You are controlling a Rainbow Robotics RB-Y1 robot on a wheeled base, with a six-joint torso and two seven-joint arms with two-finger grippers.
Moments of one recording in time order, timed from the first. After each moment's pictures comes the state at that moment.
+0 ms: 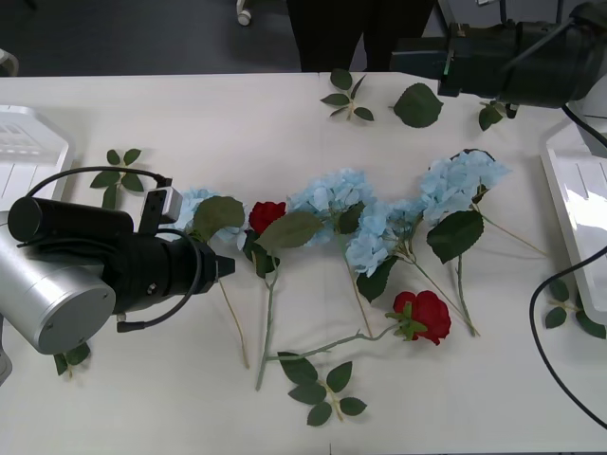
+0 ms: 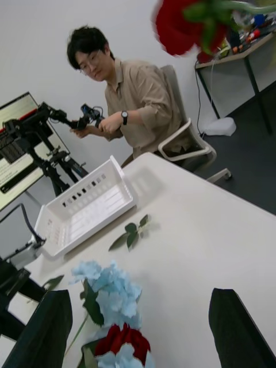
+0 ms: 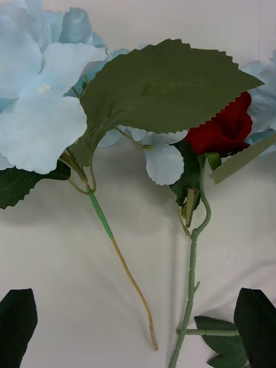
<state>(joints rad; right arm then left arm) -0.92 -0.62 0.15 -0.84 -2.10 1.30 2.72 -0.12 0.62 -0.30 -2.21 0.57 1.34 -0.94</state>
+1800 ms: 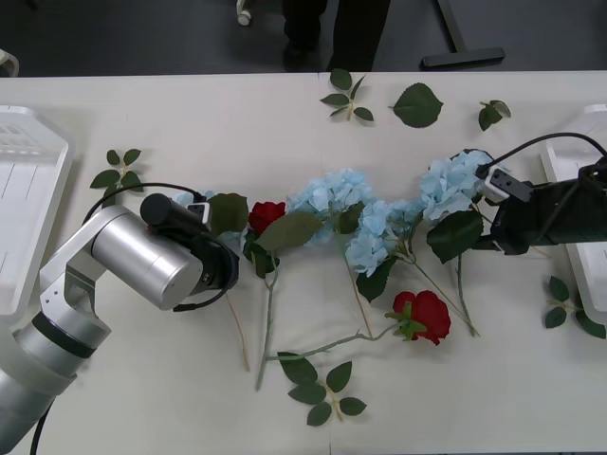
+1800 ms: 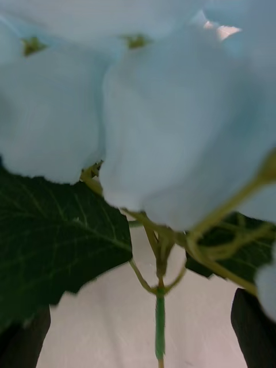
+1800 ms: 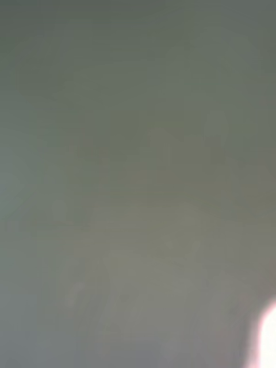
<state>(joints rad) -0.47 -0.91 0.41 -1.26 -1.48 0.89 2.72 -0.33 0.46 -0.47 -1.71 0.37 1.29 -0.94</state>
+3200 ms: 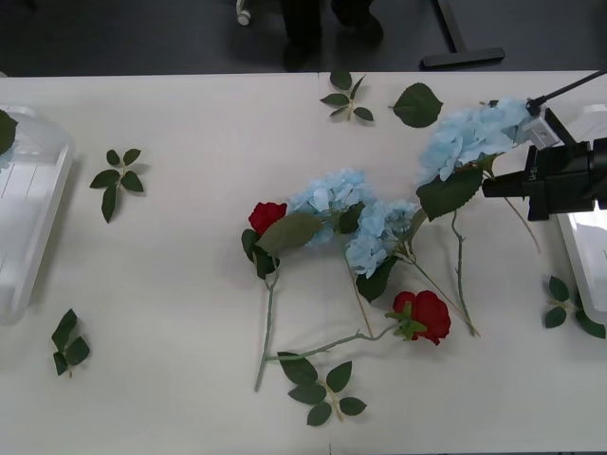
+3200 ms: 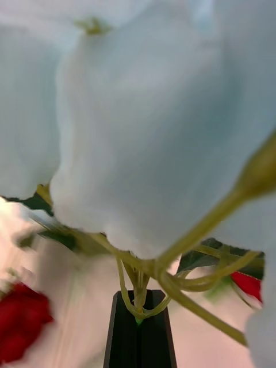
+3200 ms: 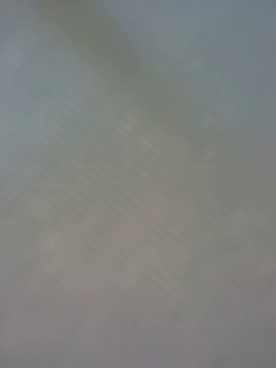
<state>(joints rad) -0.48 -0.88 0.10 -1.25 -1.78 1.30 2.72 -0.40 0.98 0.07 -1.60 0.62 1.56 -1.29</state>
